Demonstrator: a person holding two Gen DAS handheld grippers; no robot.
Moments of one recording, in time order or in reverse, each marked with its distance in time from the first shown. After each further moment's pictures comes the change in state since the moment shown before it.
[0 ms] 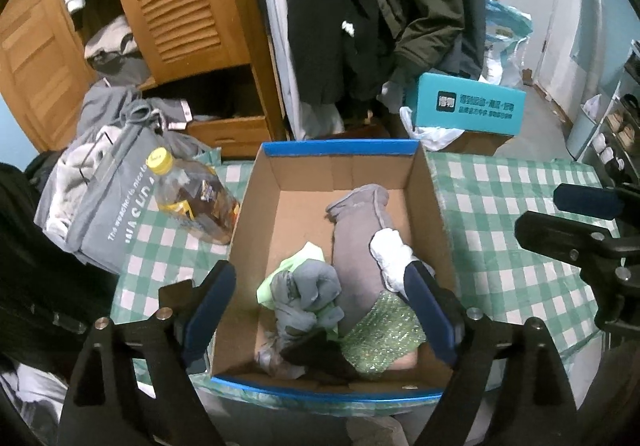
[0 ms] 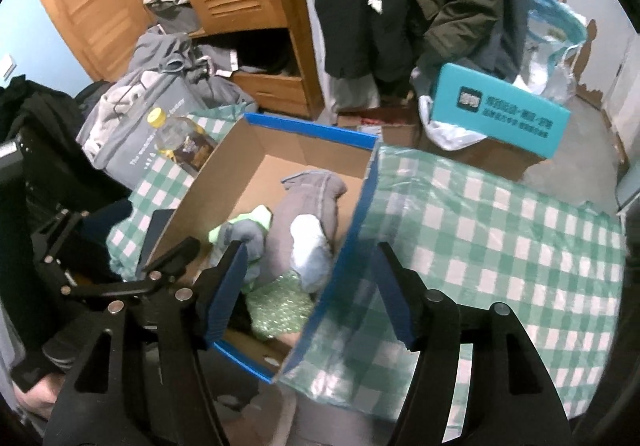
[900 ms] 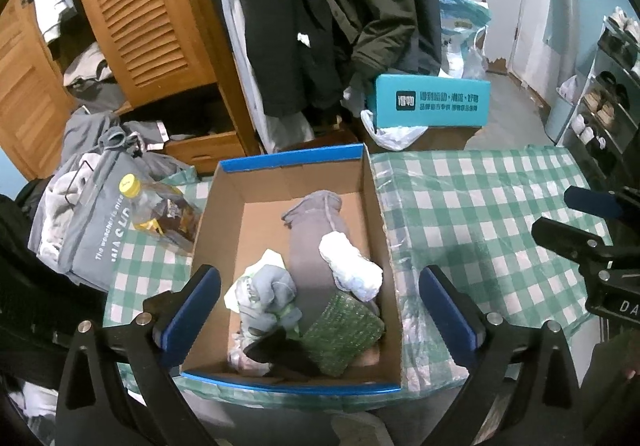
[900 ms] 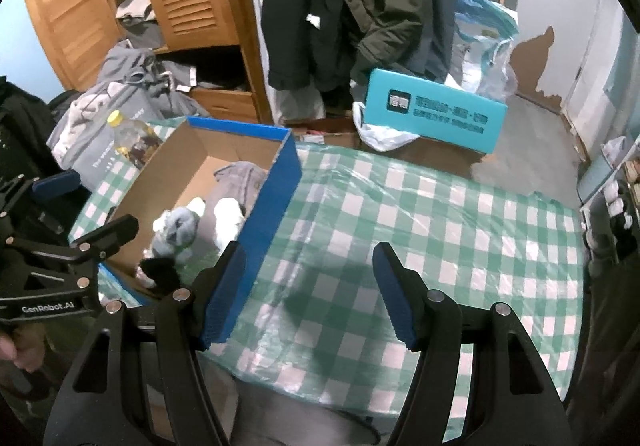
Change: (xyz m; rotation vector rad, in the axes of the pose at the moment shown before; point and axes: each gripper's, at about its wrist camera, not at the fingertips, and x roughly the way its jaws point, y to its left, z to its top) left arm -0.016 -0.051 0.001 0.076 -0.007 -0.044; right arm -0.033 -0.066 -0.047 0.021 -0.078 -0.127
